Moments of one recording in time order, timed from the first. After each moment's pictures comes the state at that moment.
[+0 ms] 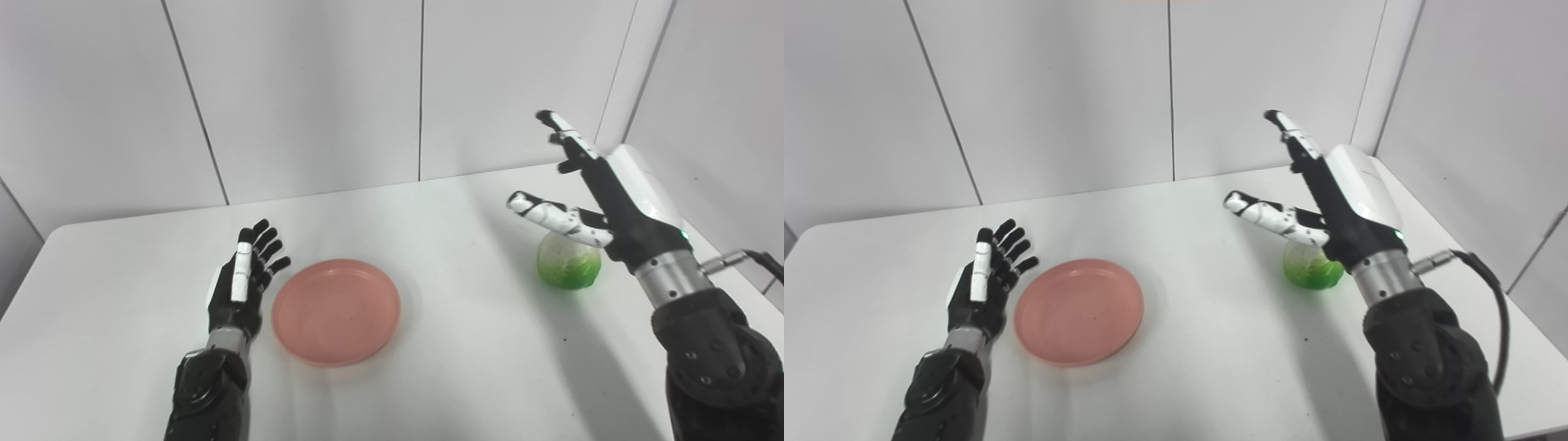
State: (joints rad) left arm -0.54 0.01 0.11 0.62 -0.21 -0.07 -0.14; right arm -0.34 -0.36 -0.12 -0.70 -0.73 0.47 0.58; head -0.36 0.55
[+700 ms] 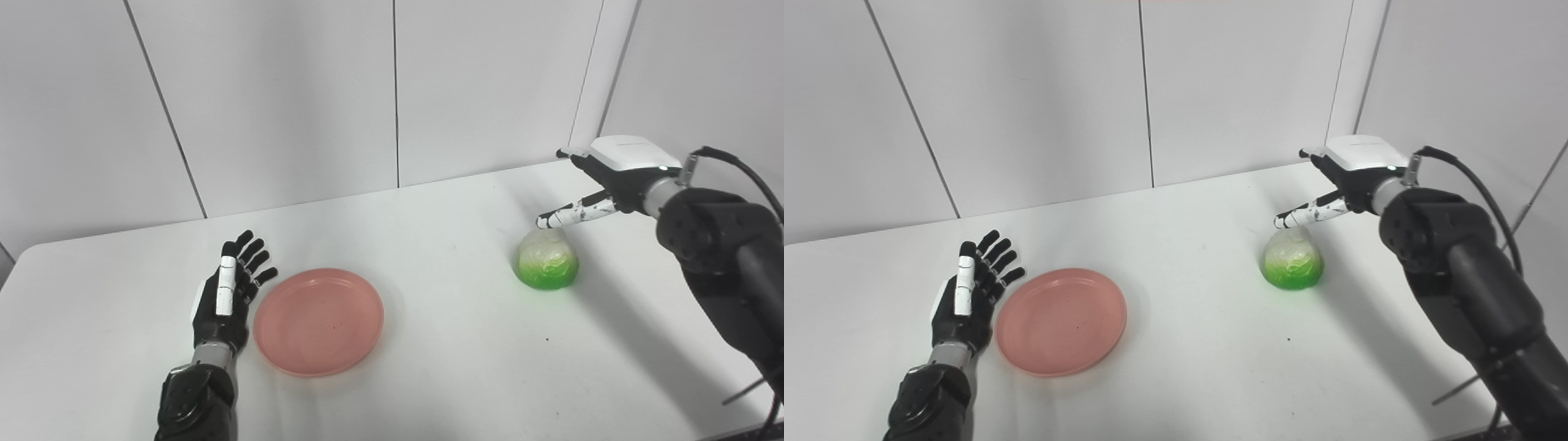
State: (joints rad) left arm -0.54 0.01 0.12 0.62 -0.21 -0.07 -0.16; right arm -0.57 -0.76 0.13 -0.21 -0.98 0.47 0.88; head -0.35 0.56
